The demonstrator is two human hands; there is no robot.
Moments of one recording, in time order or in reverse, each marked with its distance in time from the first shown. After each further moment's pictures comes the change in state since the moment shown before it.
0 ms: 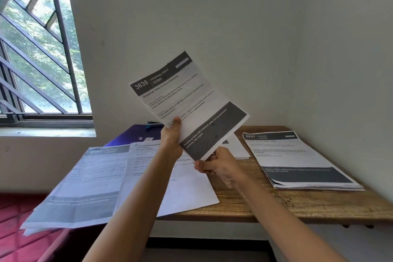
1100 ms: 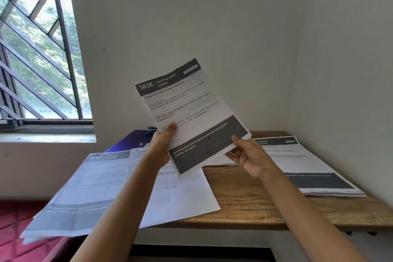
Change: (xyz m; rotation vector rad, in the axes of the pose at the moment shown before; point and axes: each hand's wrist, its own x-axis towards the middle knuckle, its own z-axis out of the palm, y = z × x) left_hand -0.004 0.024 -0.029 0.109 -0.173 -0.037; right_hand 0.011 -0.028 -0.060 0.464 0.188 -0.025
